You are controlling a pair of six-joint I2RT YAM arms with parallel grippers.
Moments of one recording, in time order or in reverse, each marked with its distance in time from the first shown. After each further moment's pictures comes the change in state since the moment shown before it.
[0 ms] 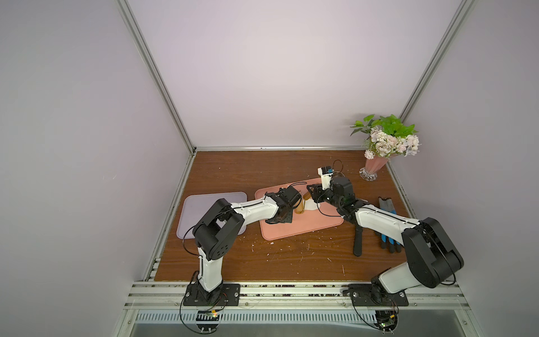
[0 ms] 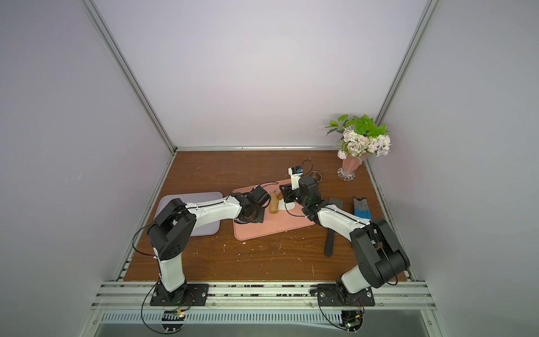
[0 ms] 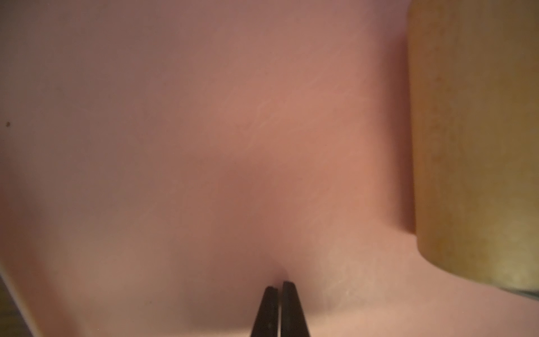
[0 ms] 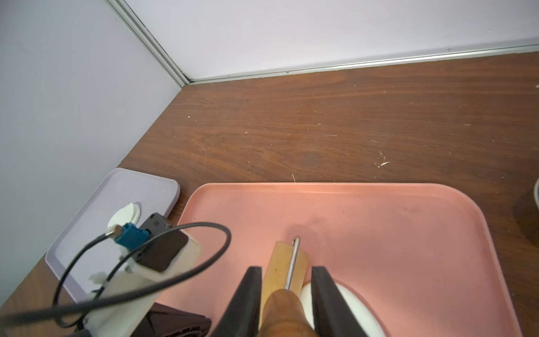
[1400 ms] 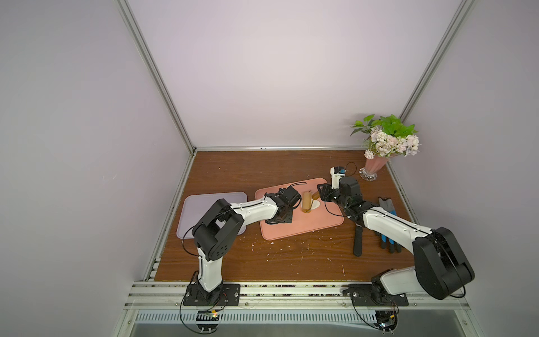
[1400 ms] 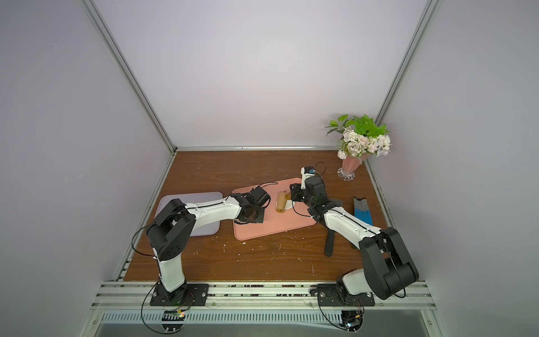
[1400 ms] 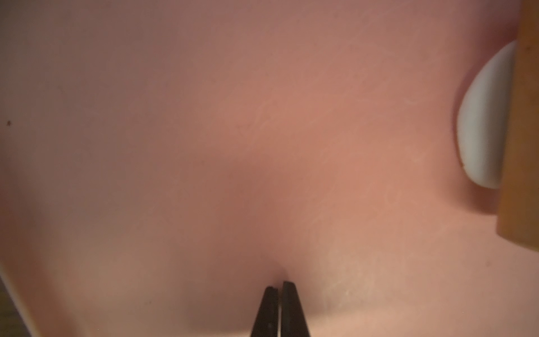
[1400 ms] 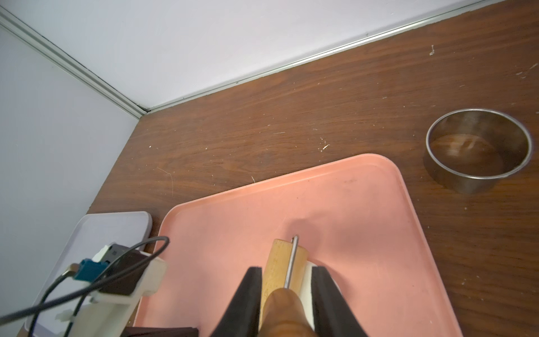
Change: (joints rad) left arm 0.000 -0.006 -0.013 0.015 -0.002 -0.004; right arm -0.052 -0.092 -0.031 -0.092 0.129 0.152
